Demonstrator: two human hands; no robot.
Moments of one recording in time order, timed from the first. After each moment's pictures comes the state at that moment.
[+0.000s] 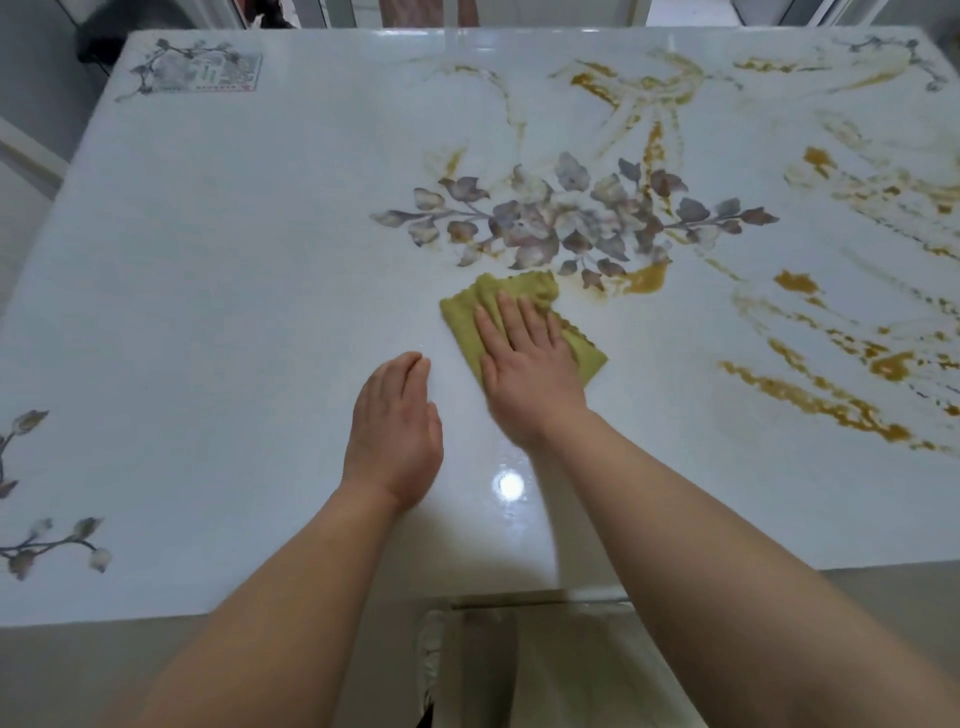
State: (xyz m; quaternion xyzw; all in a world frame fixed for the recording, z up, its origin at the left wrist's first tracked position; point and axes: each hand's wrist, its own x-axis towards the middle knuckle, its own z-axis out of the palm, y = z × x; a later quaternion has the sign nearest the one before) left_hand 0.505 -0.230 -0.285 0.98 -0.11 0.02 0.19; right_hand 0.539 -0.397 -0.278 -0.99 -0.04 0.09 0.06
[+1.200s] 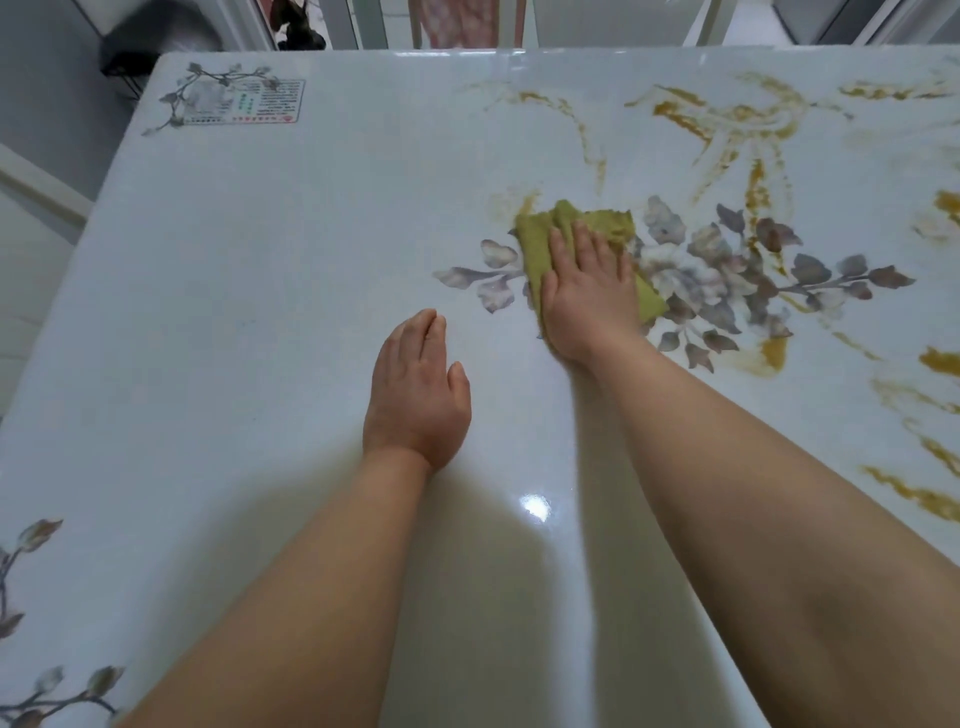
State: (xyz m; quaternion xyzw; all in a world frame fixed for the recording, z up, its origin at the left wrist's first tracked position) left_hand 0.640 -0.201 -0.293 0.98 -0.08 0.04 0.20; right_hand 0.713 -0.391 -0.283 -0.99 0.07 0.06 0.08
